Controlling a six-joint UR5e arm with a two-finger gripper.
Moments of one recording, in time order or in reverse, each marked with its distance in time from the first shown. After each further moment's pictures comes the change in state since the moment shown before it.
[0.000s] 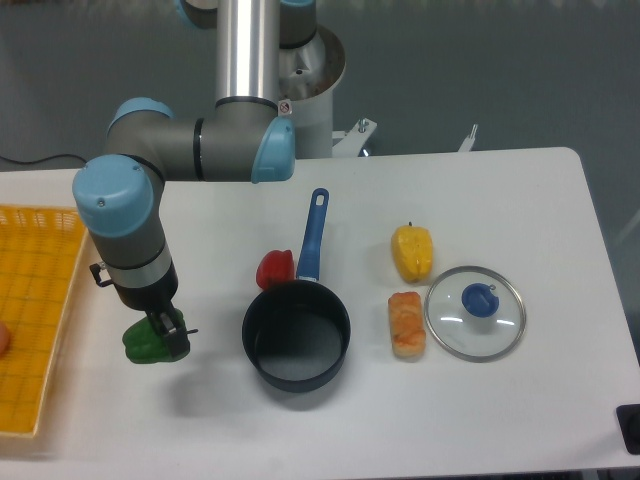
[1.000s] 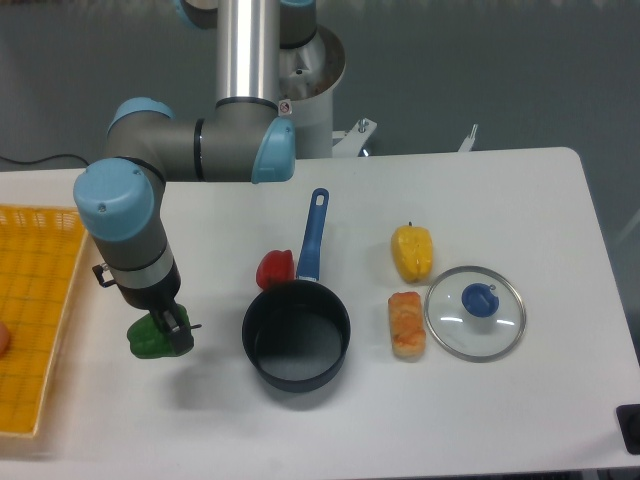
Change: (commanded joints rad) arm 0.005 -0.003 -0.002 -0.035 0.018 0.003
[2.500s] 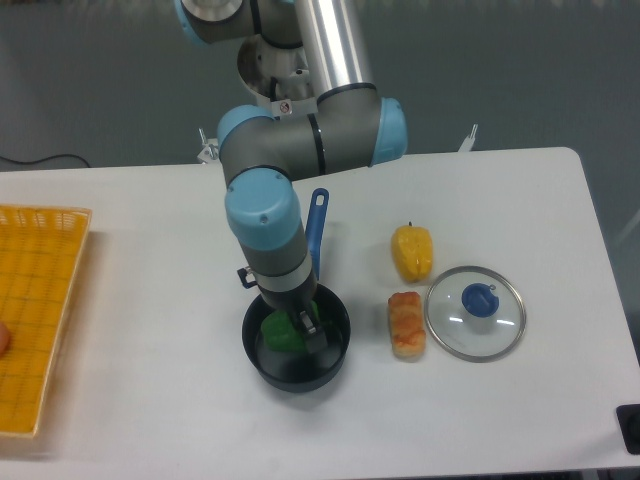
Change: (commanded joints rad) arm 0.262 0.015 -0.072 -0.012 0.087 0.359
